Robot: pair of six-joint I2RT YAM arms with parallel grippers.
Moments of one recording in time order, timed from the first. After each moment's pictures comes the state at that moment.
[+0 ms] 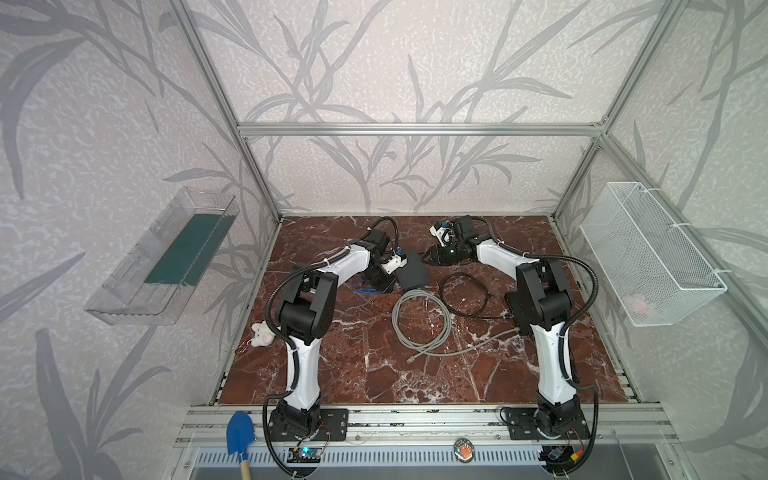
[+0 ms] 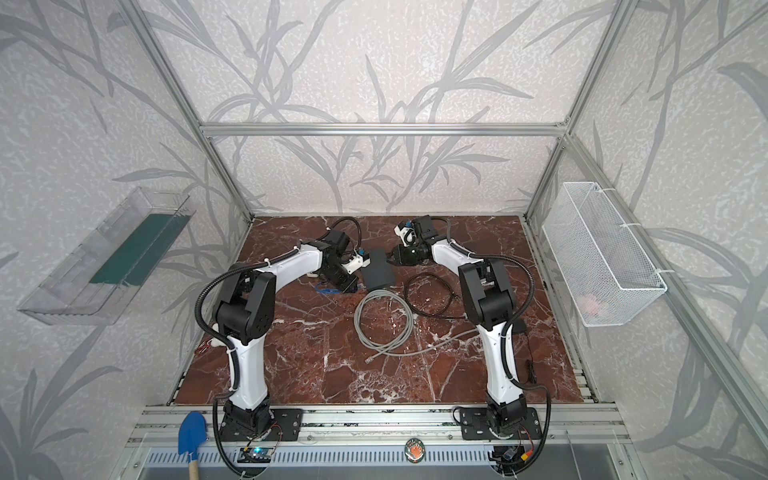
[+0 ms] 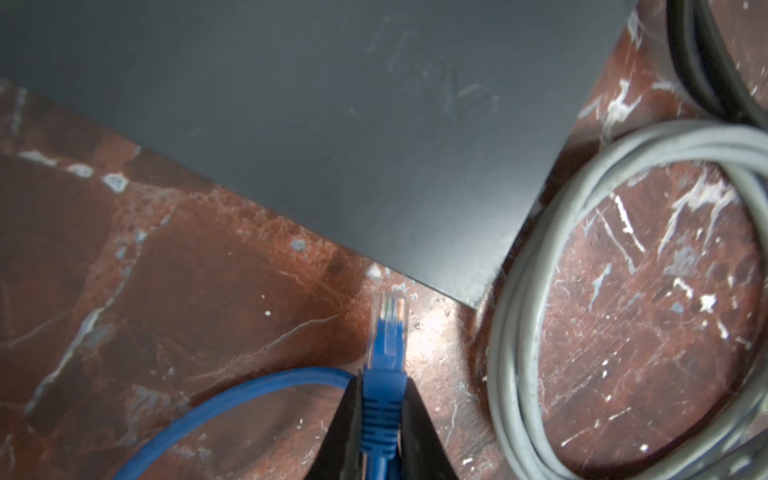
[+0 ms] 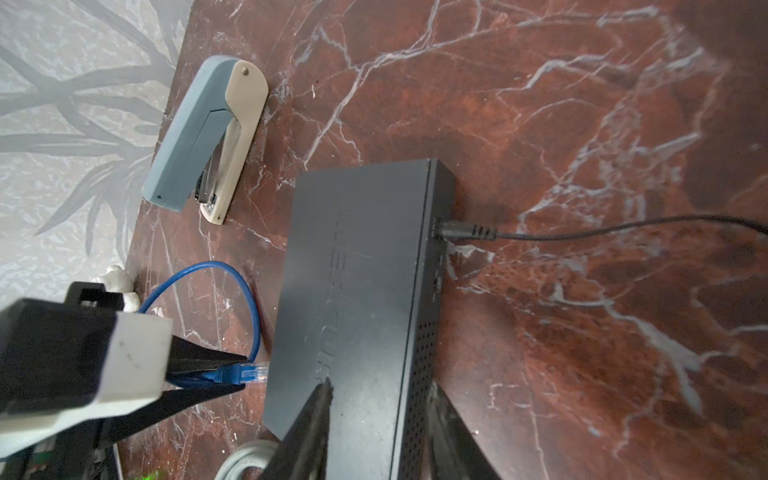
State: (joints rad) left arm -0.36 2.05 1.49 -0.78 0.28 0.31; right arm 0.36 2.23 1.67 -0.36 -0.59 0.25
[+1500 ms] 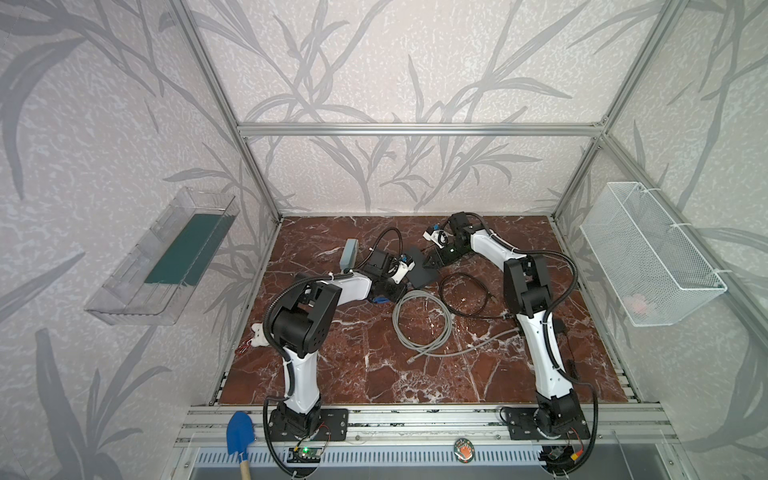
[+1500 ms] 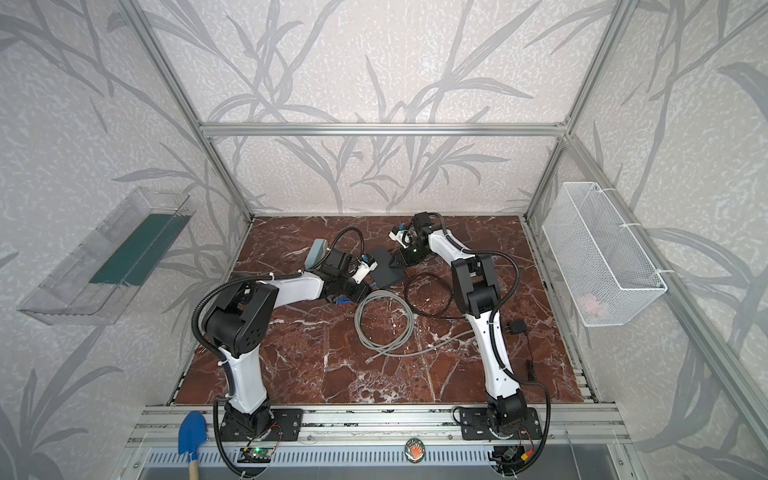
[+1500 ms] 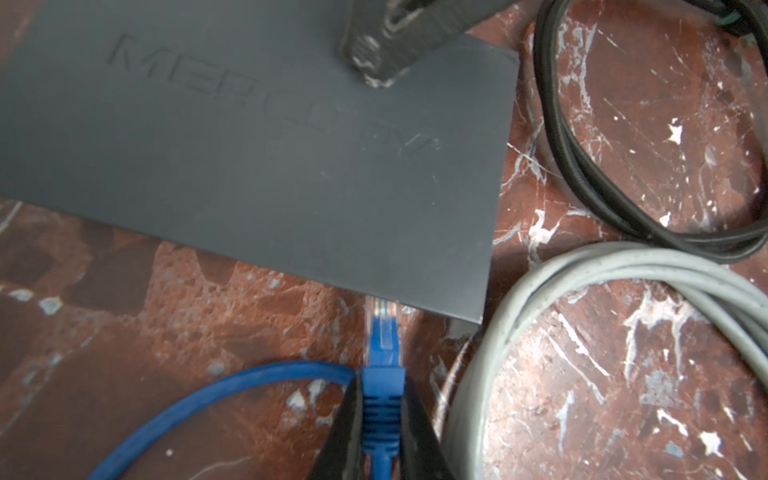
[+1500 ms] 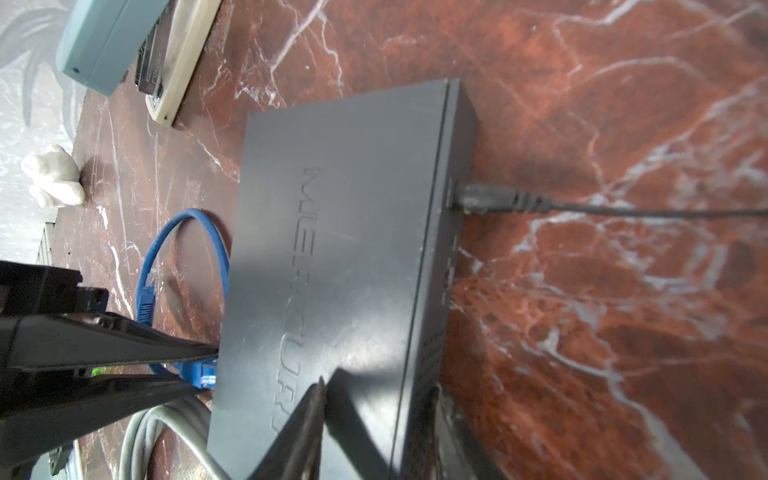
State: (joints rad) left arm -0.44 1.94 1.10 -0.10 0.32 0.20; right arm 0.33 2.50 2.08 -0.79 -0.67 -0.15
